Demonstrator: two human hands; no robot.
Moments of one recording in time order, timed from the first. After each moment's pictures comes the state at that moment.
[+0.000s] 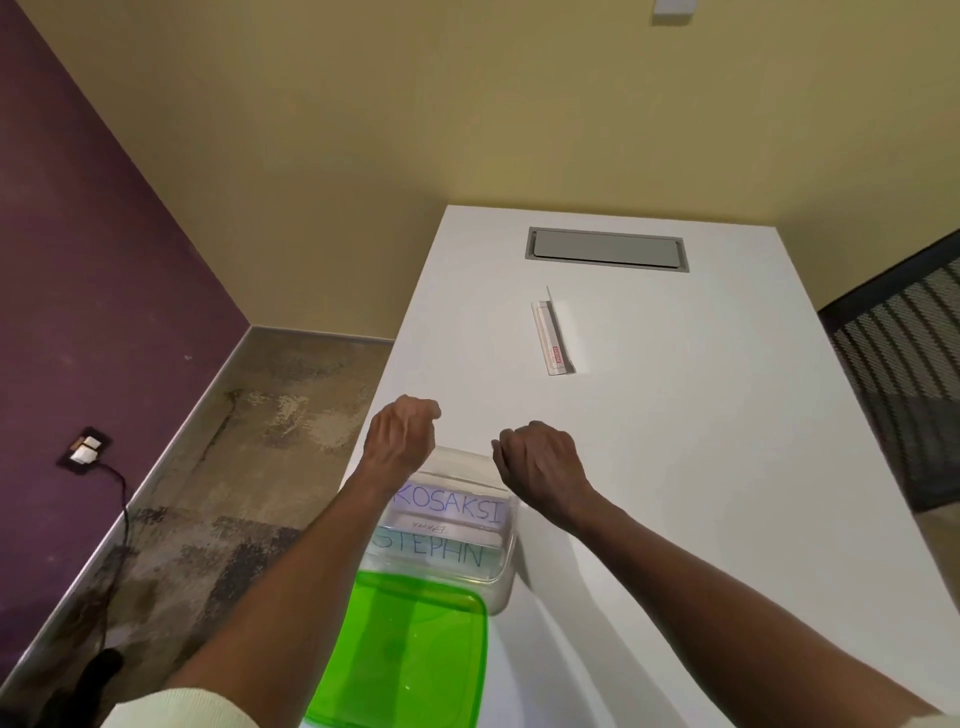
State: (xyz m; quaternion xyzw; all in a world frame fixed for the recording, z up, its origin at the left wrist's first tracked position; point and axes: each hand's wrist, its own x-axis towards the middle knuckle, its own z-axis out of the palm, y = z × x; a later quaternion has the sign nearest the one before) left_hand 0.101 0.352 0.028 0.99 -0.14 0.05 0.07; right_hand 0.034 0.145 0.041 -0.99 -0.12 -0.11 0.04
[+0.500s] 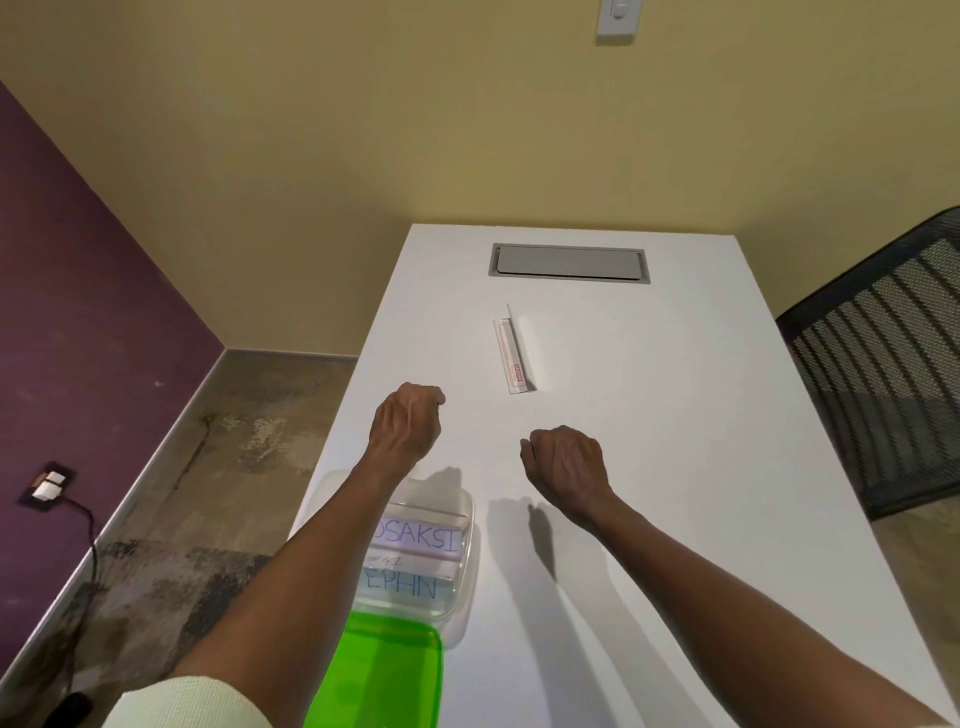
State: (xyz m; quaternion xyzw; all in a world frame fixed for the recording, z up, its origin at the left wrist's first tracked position) left_hand 0.134 0.263 0.053 0.97 -0.14 0.10 0.15; right_hand 0.051 0.049 0.040 -0.99 -0.02 -0.10 0.07
